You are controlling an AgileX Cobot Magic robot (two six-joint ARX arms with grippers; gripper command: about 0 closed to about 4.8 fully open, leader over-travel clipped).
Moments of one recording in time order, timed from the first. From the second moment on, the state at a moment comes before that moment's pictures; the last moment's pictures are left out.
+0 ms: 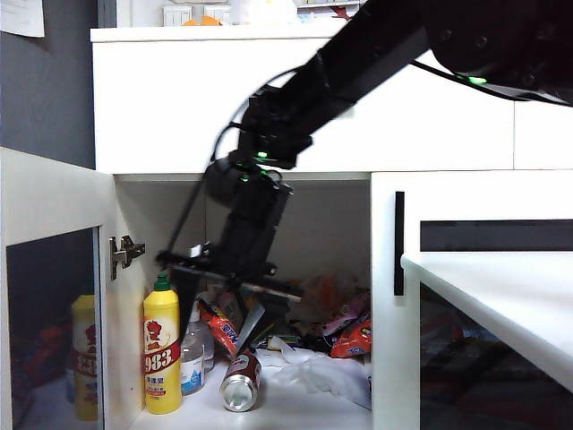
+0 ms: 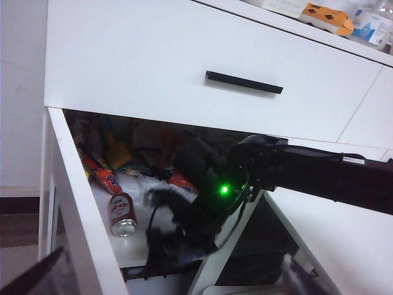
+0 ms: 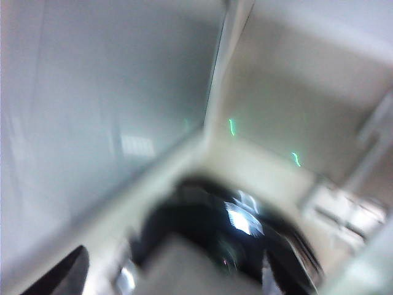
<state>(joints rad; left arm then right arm) -0.75 0.10 0.50 -0.41 -0.36 -0.22 0.68 2.71 2.46 -1.06 -0.26 0.35</state>
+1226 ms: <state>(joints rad) -0.75 0.03 0.51 -0.44 -0.31 -0.22 0.75 1.36 2.48 -1.38 0.27 0.11</state>
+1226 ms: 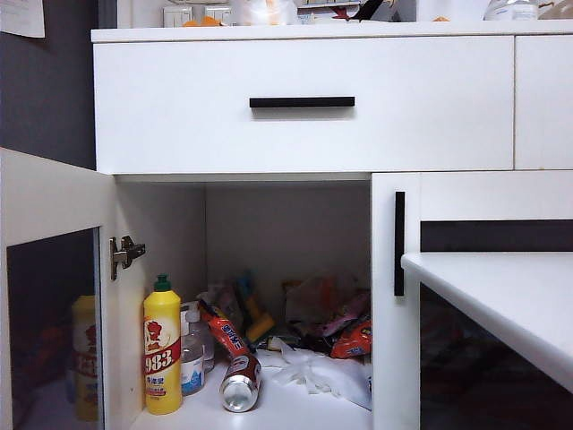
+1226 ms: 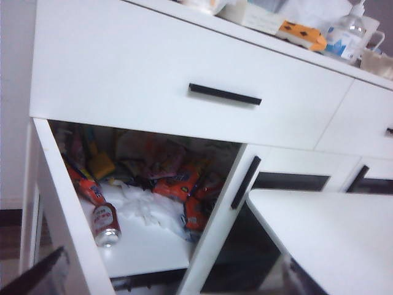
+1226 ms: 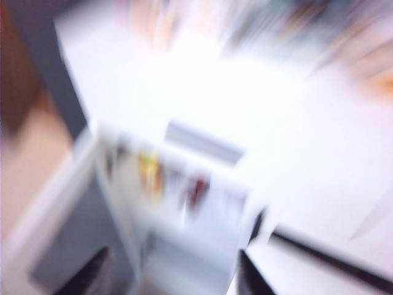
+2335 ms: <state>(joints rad) -0.75 0.14 0.41 -0.59 -0.38 -0.37 0.75 0.46 1.06 -0.76 0.07 0.09</state>
